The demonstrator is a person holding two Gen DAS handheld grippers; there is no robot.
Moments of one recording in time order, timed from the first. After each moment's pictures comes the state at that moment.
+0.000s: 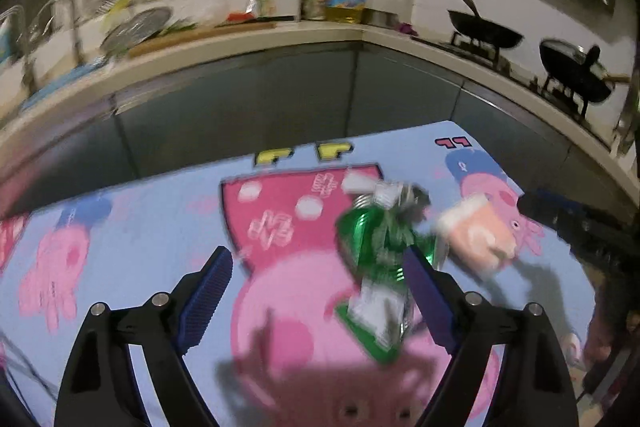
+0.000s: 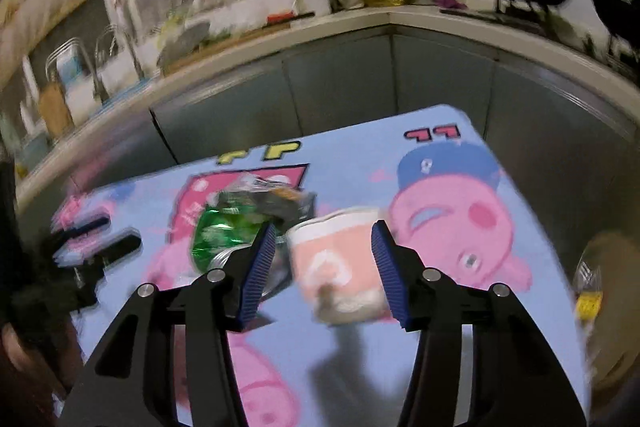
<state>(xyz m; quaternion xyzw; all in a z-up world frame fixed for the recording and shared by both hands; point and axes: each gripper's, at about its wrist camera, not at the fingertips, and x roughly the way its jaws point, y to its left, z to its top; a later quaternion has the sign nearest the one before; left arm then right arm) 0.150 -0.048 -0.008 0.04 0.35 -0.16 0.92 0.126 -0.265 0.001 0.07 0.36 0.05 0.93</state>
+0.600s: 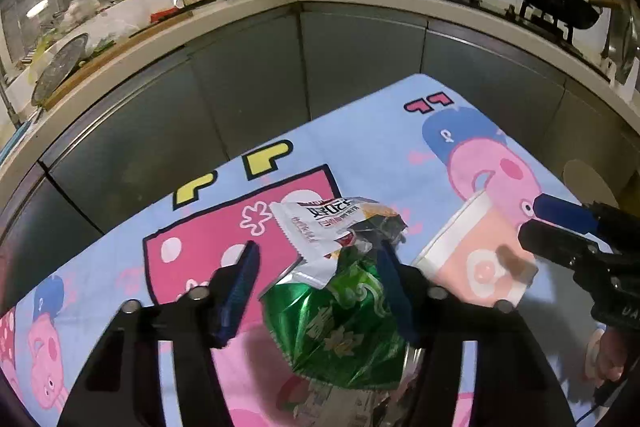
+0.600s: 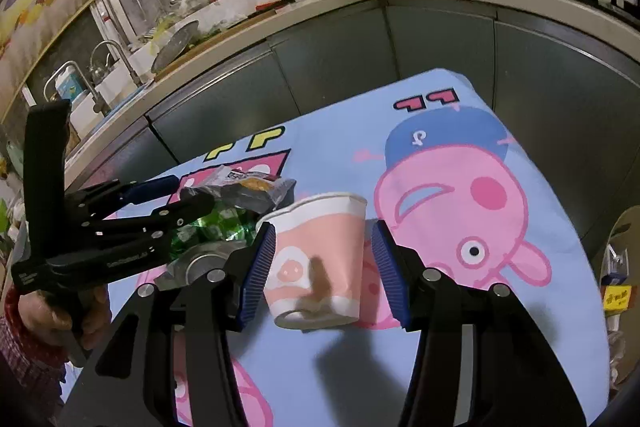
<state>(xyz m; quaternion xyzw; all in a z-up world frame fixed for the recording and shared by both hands) 0.209 -0.130 -0.034 0.14 0.40 -0.21 0.88 0.137 -0.297 -0.034 0.16 0.38 0.07 0.91</state>
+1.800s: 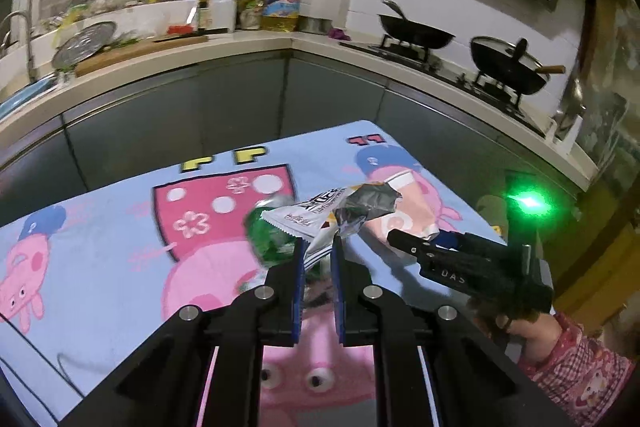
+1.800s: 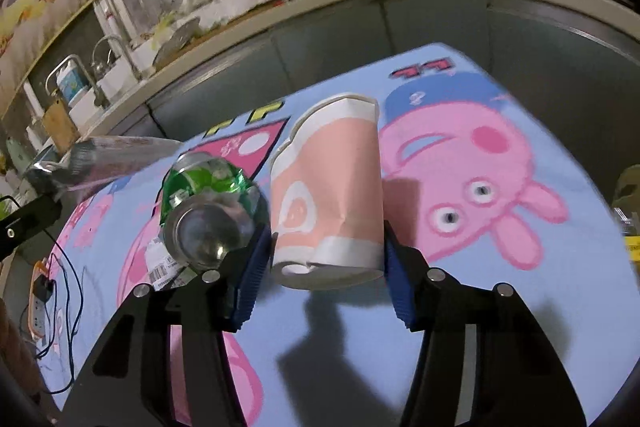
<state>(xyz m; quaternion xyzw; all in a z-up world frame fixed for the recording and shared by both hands) 0.085 -0.074 0.017 0.02 0.34 -0.27 0.90 0.099 -0.292 -0.065 0.15 0.36 0.06 0.92</state>
